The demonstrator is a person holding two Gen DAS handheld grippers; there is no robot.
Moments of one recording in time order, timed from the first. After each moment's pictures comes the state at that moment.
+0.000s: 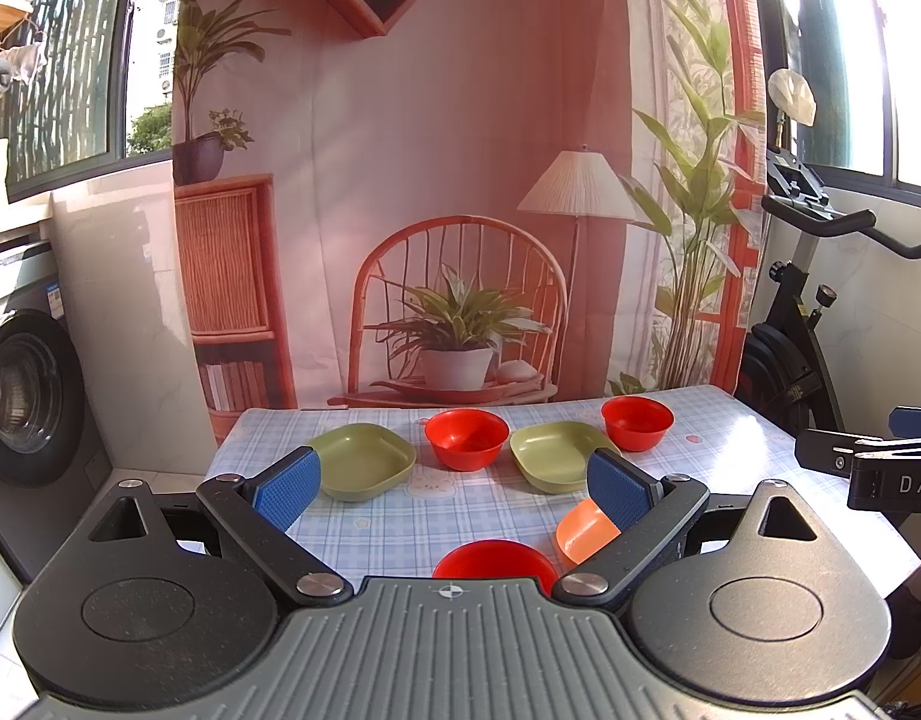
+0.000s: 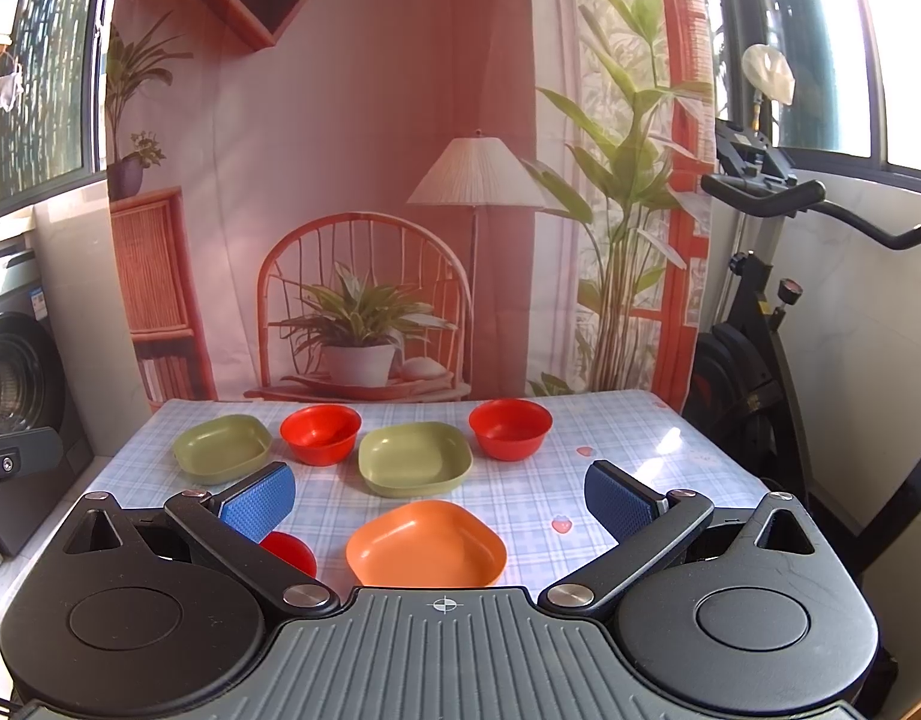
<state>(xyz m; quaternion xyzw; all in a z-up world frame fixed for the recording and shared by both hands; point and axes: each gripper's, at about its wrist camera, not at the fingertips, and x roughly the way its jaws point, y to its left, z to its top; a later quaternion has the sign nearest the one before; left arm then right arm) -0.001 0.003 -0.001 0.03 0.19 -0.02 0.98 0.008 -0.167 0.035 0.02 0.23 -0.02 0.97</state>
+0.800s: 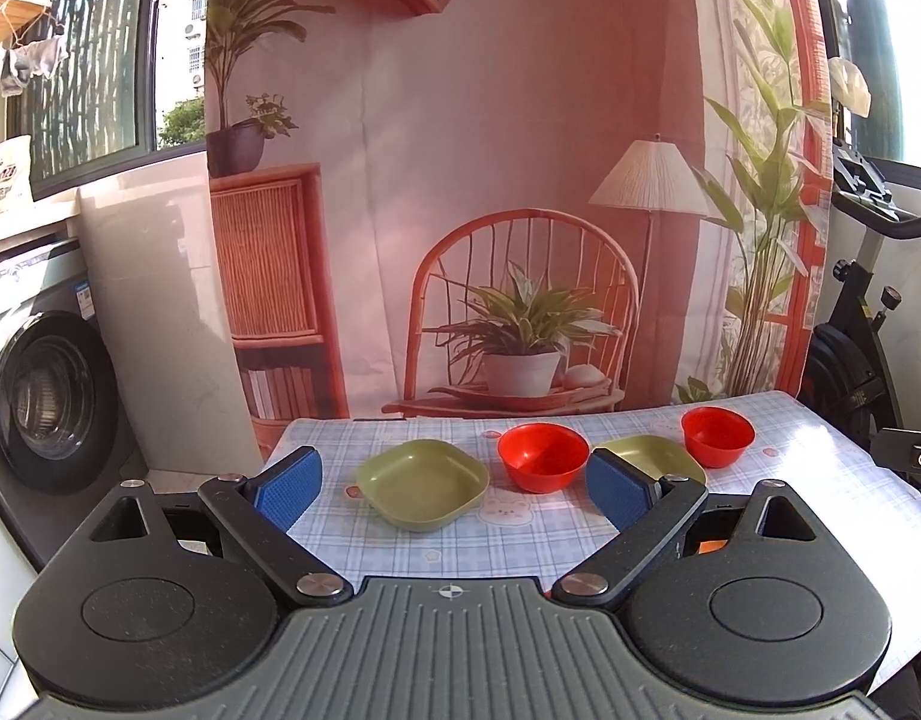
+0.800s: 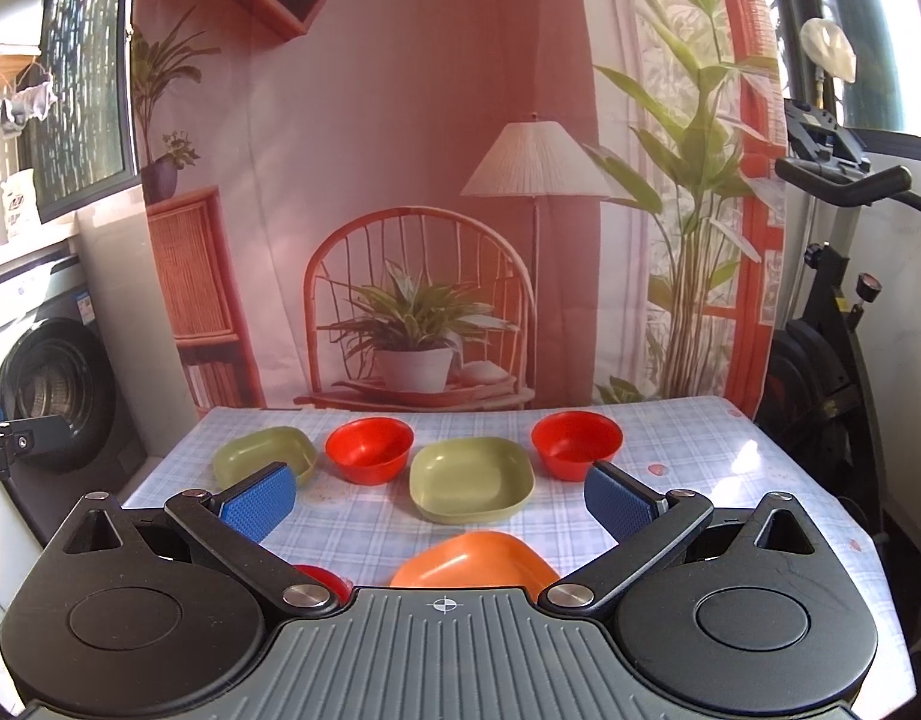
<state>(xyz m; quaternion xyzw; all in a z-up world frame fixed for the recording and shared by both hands) 0.076 0.042 0.009 0.04 0.21 0.03 0.98 0.080 -0.173 0.030 0.04 0.24 0.05 0.97</state>
